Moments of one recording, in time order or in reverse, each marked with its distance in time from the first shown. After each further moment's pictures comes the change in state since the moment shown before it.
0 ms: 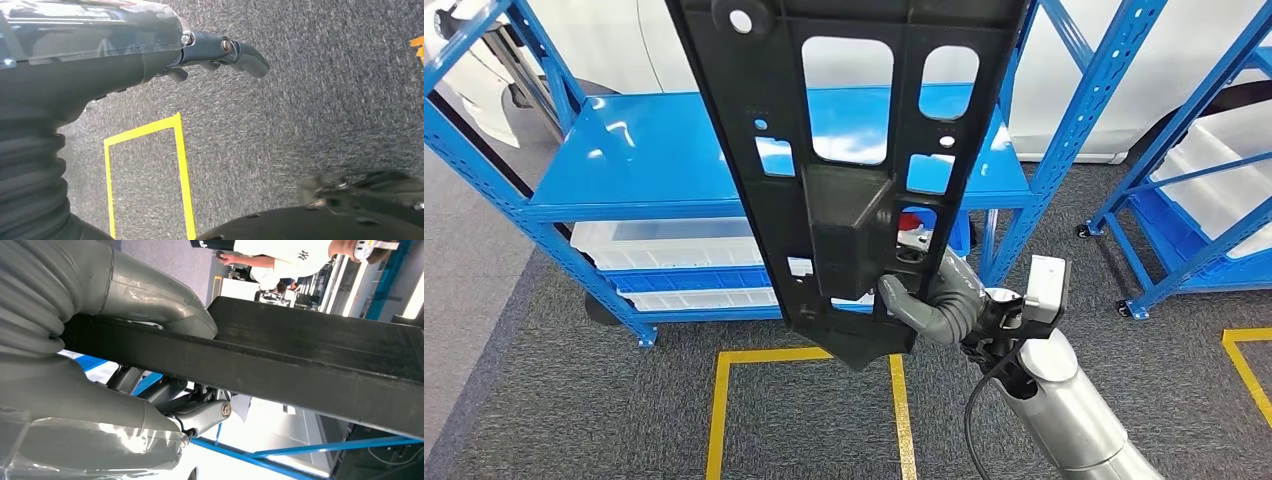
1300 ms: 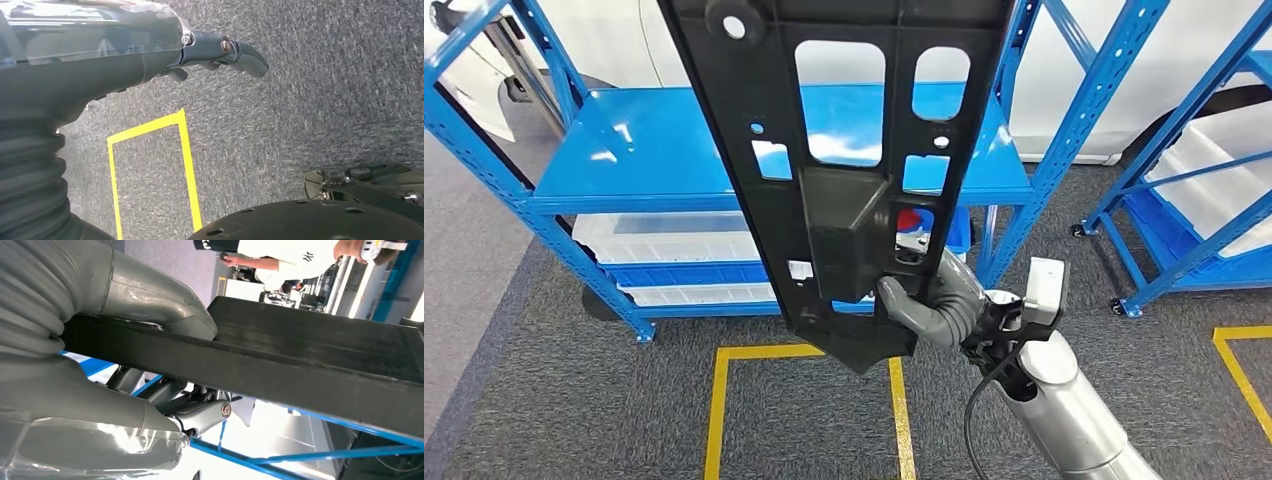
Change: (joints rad) left arm 0.008 0.000 0.000 0.002 0.000 0.000 0.002; right arm 0.003 0.000 0.000 -0.001 0.000 0.000 0.000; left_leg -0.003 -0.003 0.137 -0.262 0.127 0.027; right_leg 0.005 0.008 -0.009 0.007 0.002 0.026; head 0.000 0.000
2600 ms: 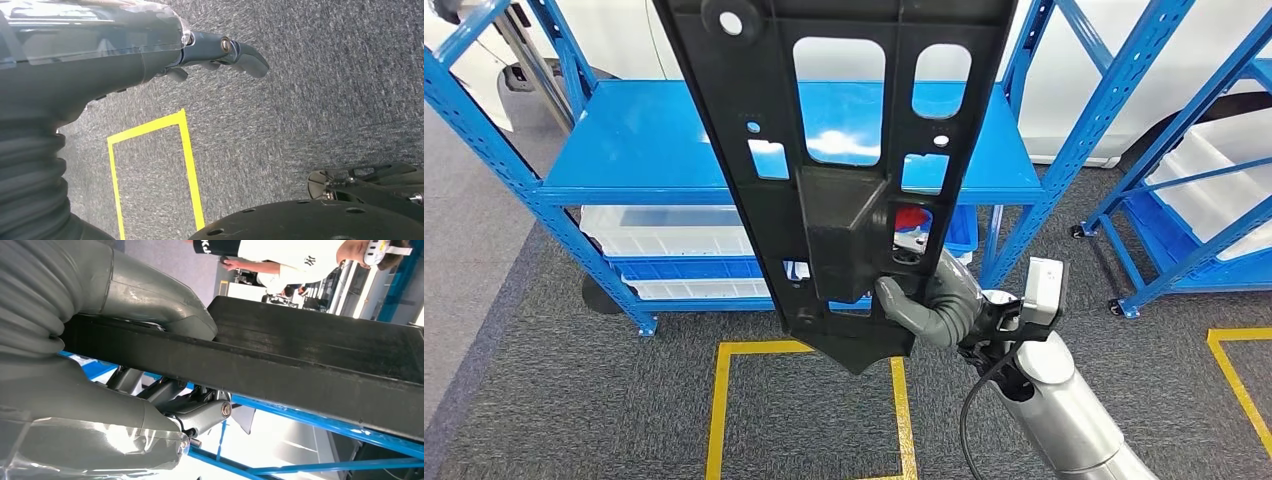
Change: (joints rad) left arm 0.000 -0.001 0.000 0.000 -0.001 0.000 0.000; right arm 0.003 0.000 0.000 -0.001 0.000 0.000 0.000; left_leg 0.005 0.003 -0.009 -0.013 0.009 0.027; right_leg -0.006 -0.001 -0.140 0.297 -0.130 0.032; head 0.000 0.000
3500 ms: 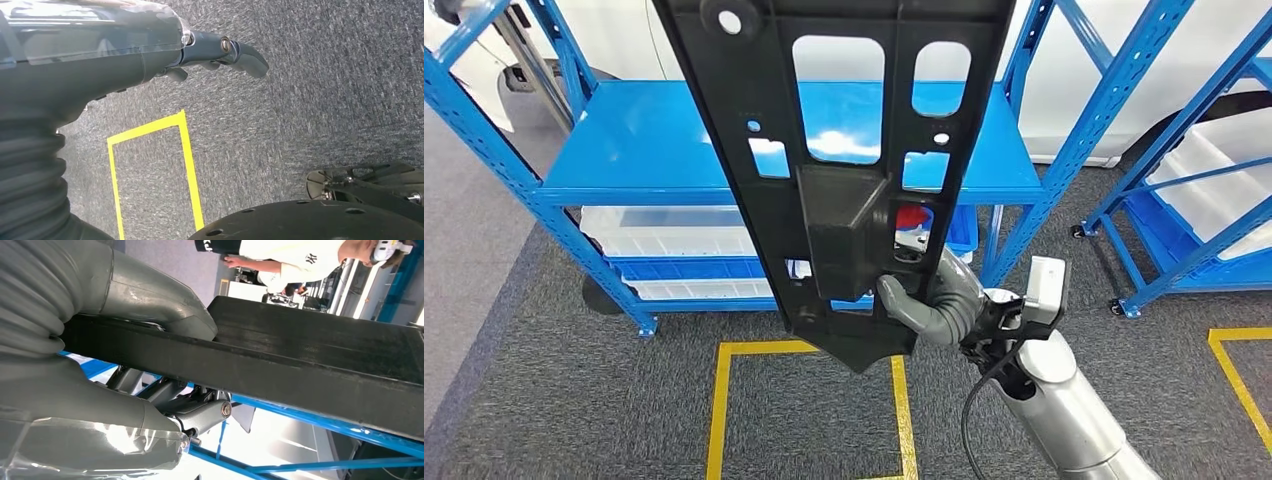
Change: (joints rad) left arm 0.000 0.000 0.000 0.000 0.000 0.000 0.000; right arm -0.003 0.001 0.000 0.000 0.000 0.000 0.000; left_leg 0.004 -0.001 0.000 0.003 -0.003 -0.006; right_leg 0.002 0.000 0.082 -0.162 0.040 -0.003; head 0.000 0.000
